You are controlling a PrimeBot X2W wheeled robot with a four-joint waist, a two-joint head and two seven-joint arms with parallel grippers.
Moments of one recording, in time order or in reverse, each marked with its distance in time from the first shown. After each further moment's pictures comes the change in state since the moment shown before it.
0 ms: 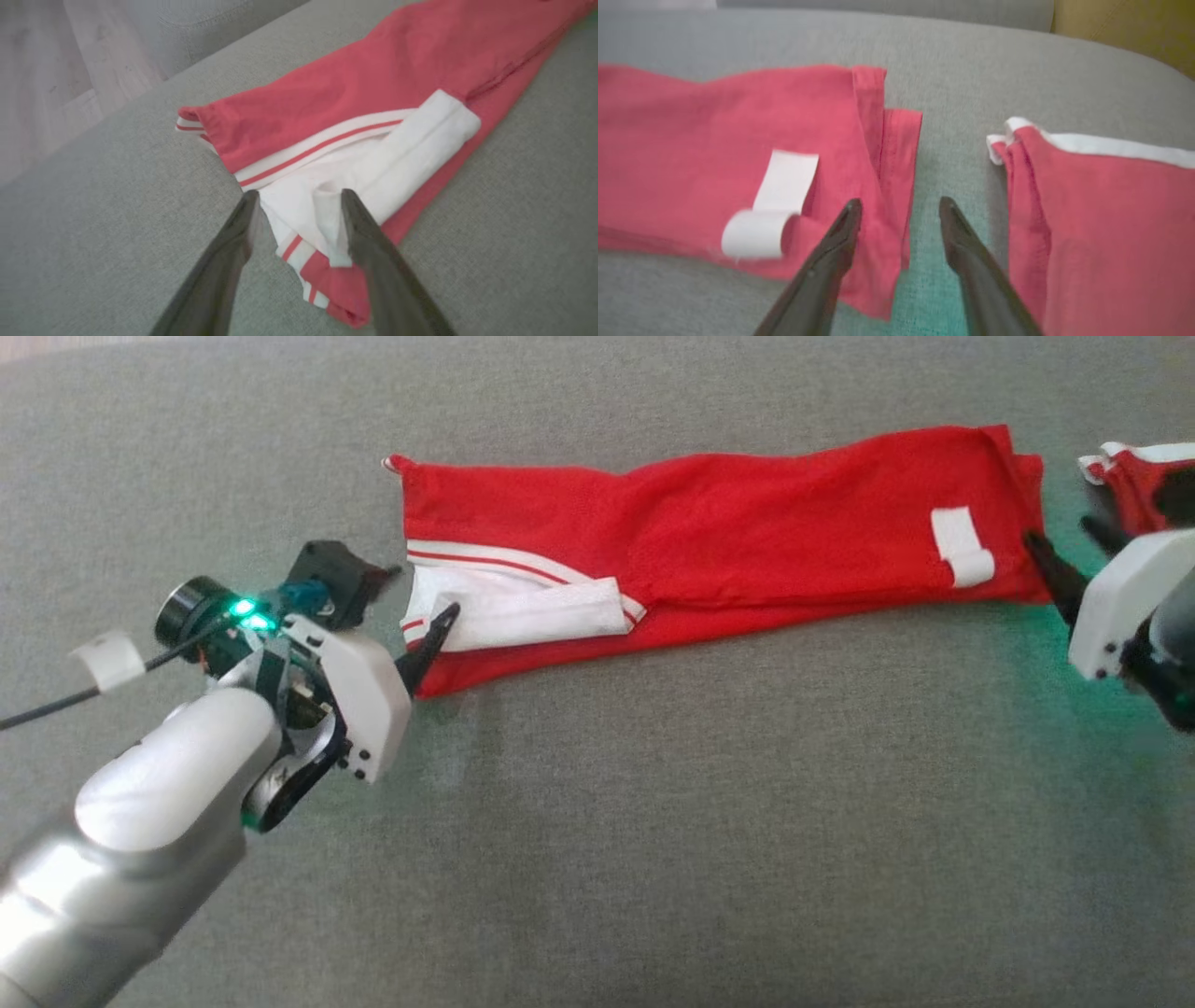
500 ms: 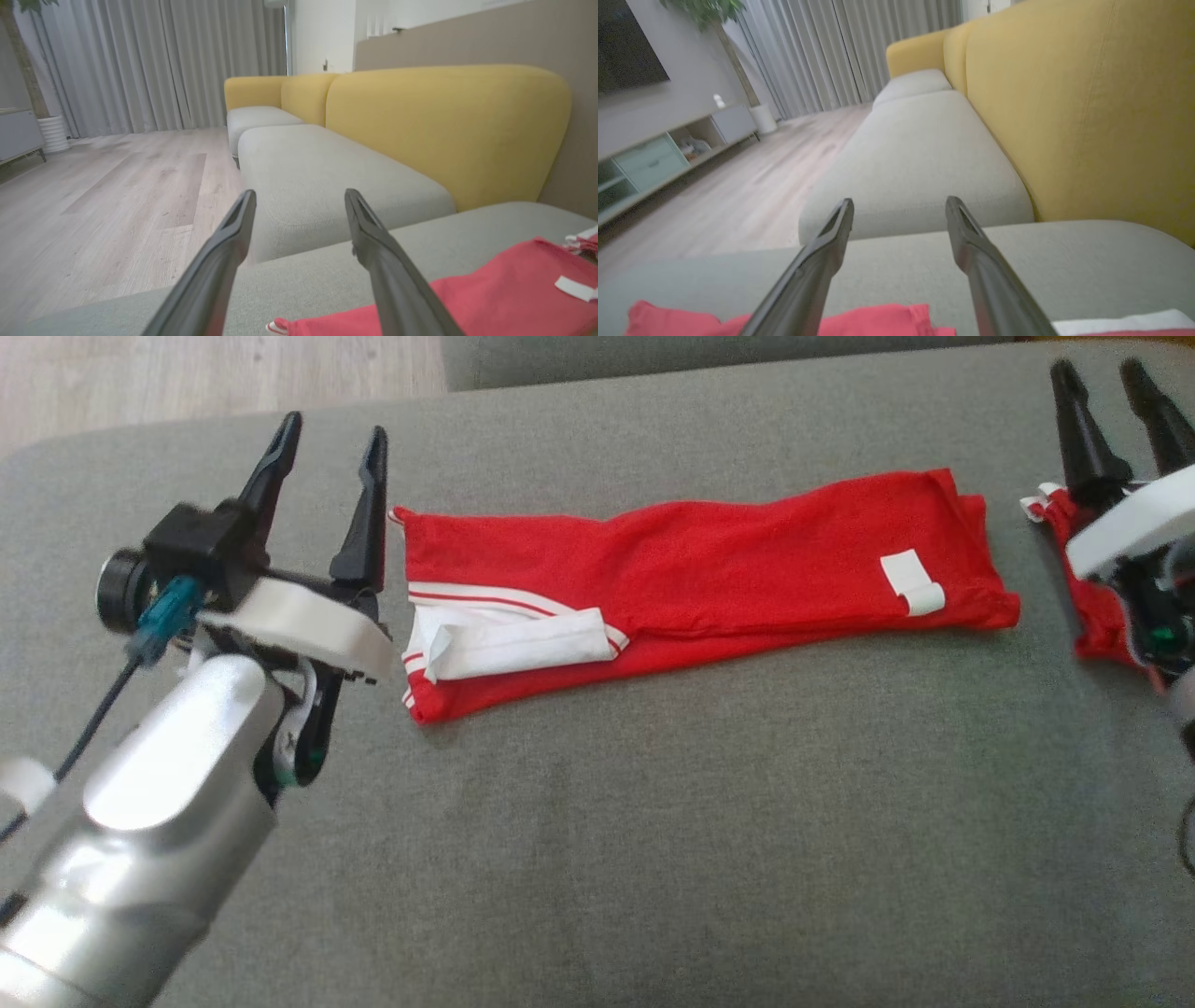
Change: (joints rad) left arm 0.056 -0.113 0.243 0.040 -0.031 0.205 -0.484; right arm -0.037 0.054 -0.137 -0.084 0.142 0.000 -0.322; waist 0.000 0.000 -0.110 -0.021
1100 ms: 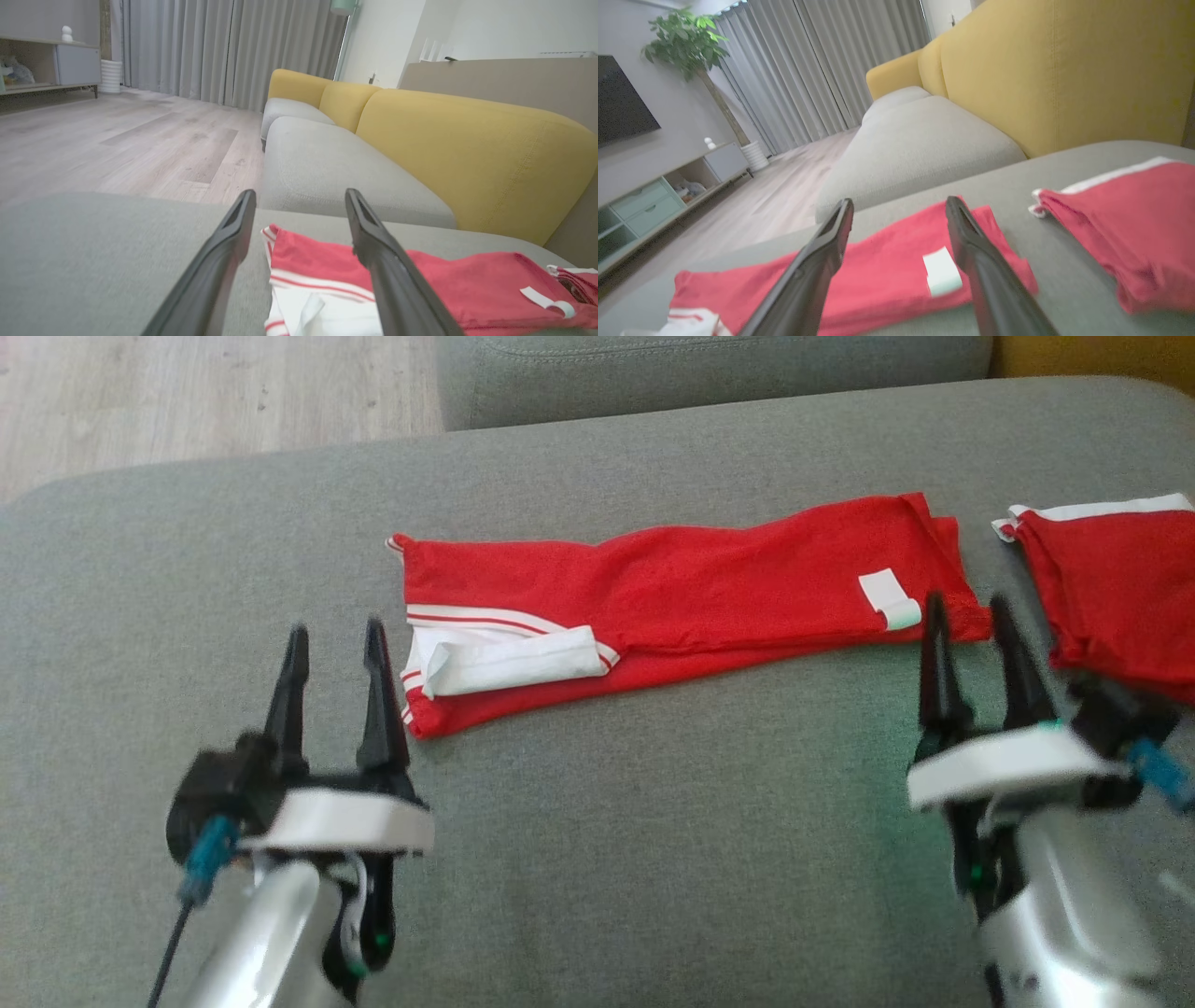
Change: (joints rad) left arm 0.483 -0.221 0.374 -0.155 0.196 0.014 -0.075; right arm 0.525 0.458 -0.612 -0.288 -0.580 0.000 -0.088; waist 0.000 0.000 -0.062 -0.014
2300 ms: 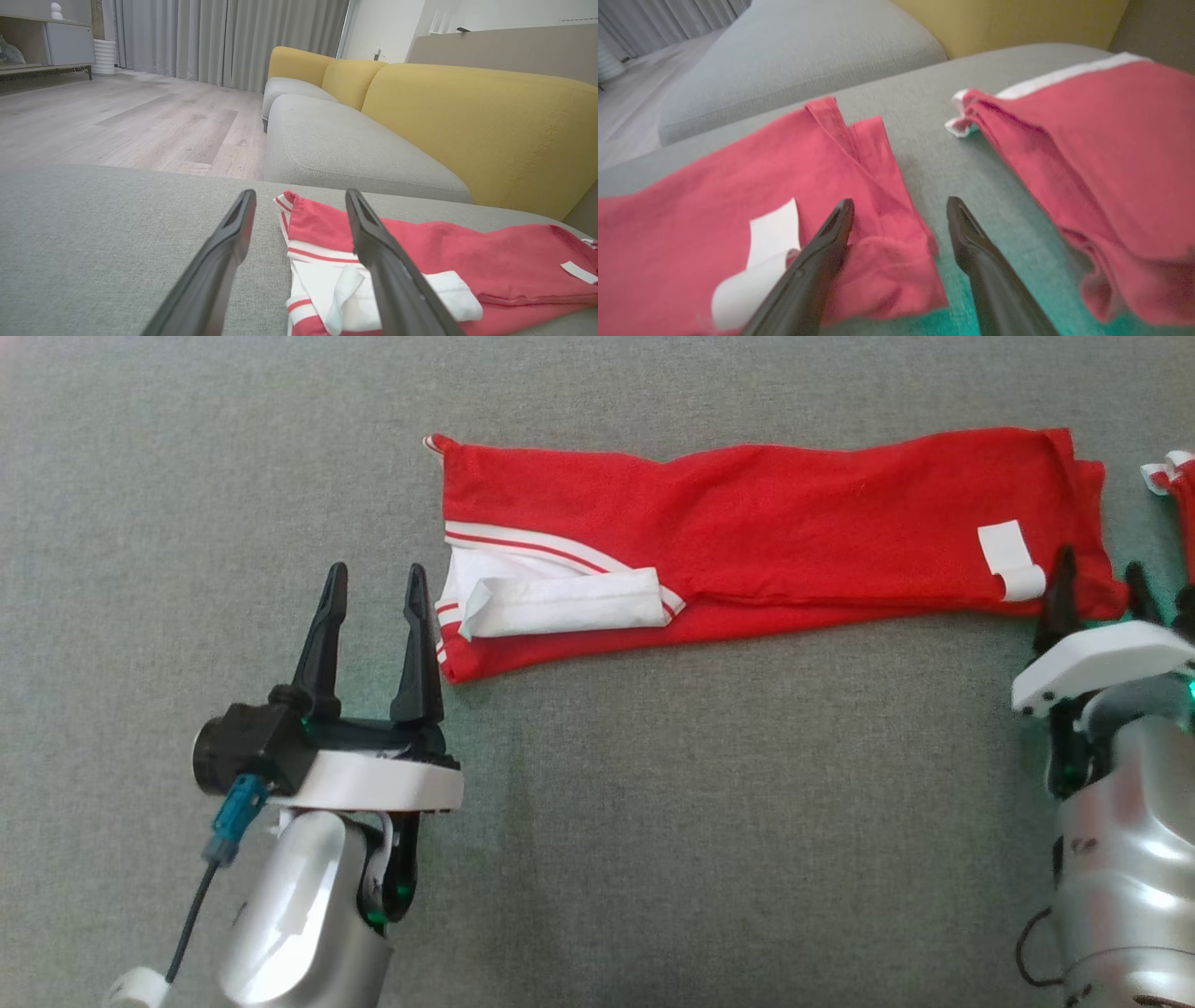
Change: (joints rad) left arm -0.040 -0.184 0.195 0.067 0.268 -0.235 0.000; right arm -0.278 0.029 -0.495 0.337 -0.433 0.000 0.131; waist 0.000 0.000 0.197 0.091
